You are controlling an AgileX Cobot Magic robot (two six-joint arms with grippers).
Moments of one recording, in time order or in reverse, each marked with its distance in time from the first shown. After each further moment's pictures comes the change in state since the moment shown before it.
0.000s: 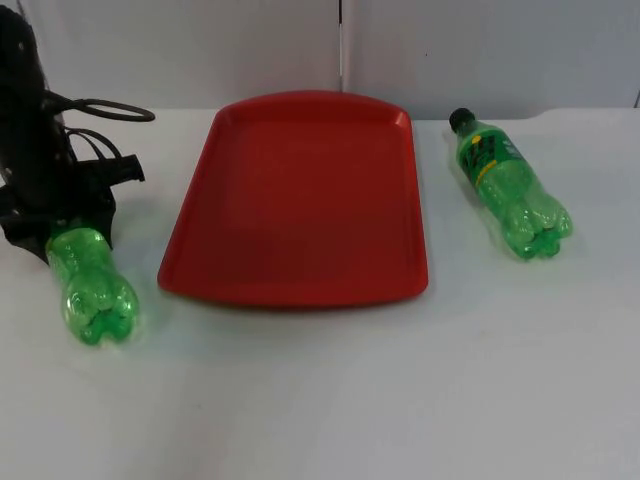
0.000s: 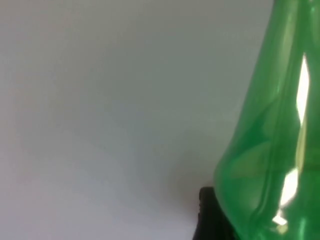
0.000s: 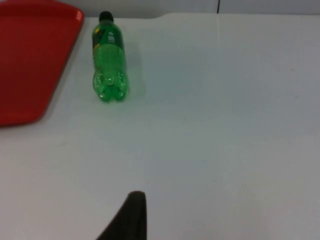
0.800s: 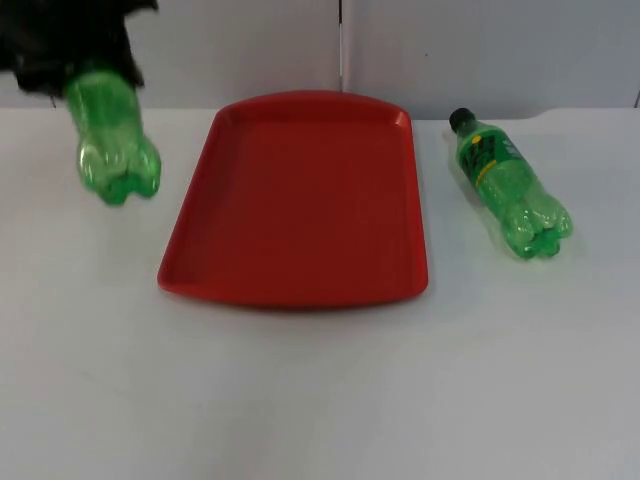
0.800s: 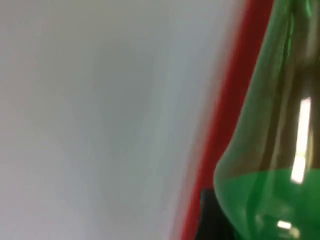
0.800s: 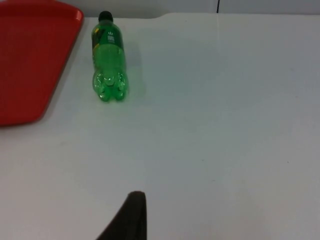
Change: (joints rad) right arm 0.000 0.000 0.000 0.000 0.000 0.000; left arm -0.033 -0.320 -0.001 -0.292 -0.084 0.346
